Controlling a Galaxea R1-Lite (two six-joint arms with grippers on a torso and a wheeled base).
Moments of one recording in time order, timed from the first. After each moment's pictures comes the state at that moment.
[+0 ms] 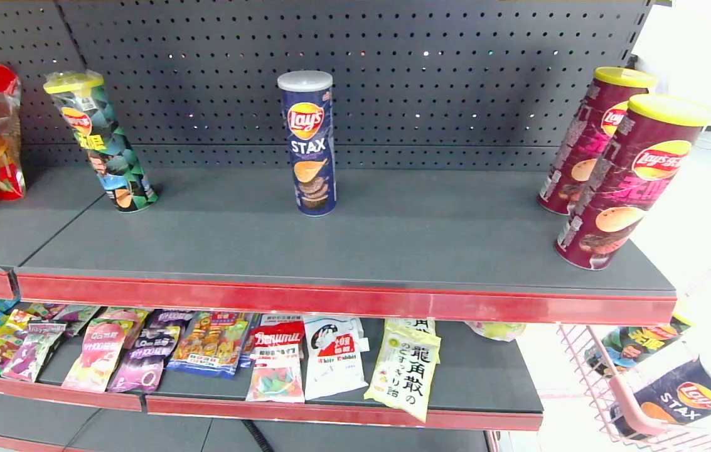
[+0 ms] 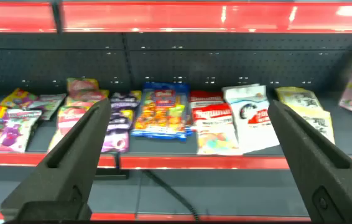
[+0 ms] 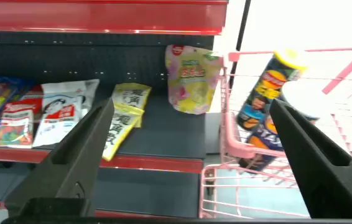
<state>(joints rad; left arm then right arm) 0.00 0.00 0.00 0.00 -0.04 0.01 0.00 0.00 0.00 0.00 0.02 0.00</state>
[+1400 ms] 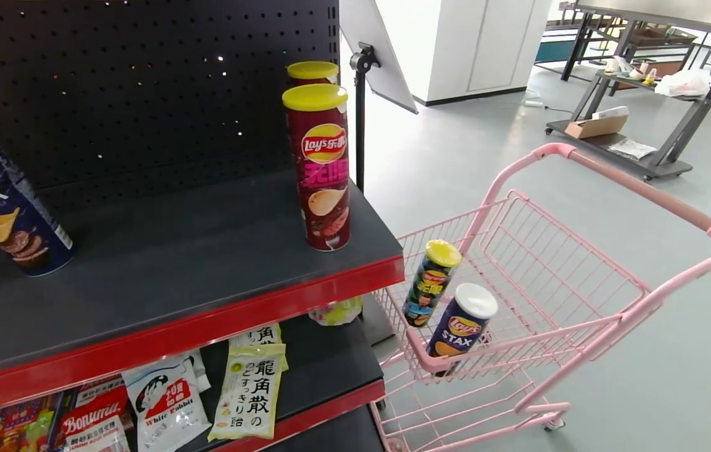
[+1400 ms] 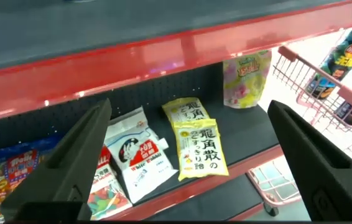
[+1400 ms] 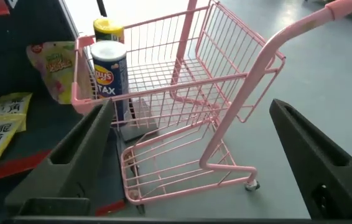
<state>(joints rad) 0.00 0.00 0.00 0.00 -0.04 0.00 0.00 0.00 0.00 0.00 0.01 0.00</state>
